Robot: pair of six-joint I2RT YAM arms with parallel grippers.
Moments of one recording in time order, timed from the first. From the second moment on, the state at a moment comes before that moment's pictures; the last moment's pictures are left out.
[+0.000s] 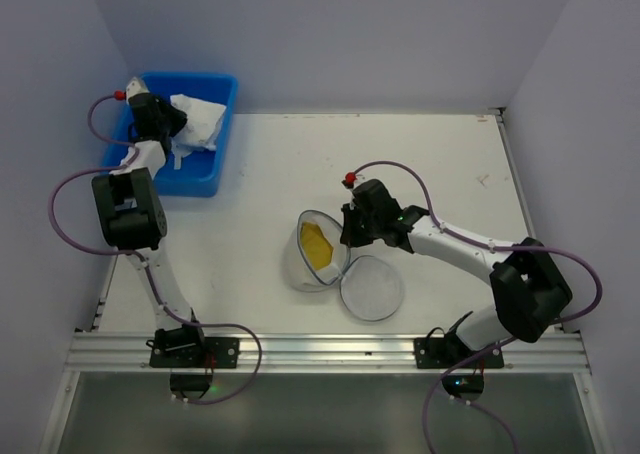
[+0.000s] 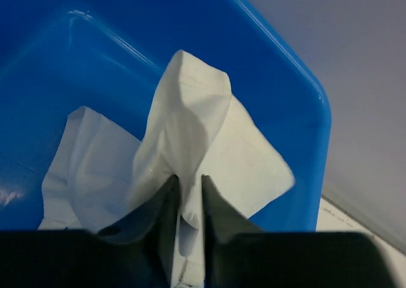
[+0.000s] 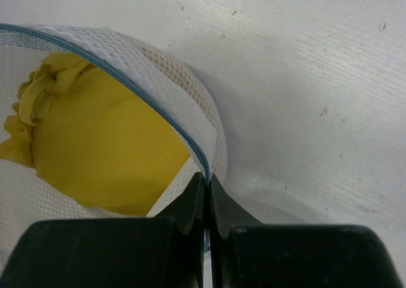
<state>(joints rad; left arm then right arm) 0.22 2.12 1.59 0.16 0.09 -0.61 0.71 1.48 0.92 -0.29 -0.07 0.45</state>
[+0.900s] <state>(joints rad) -0.55 1.18 1.00 -0.09 0.06 -0.60 0.71 1.46 0.96 -0.32 -0.04 0.45</state>
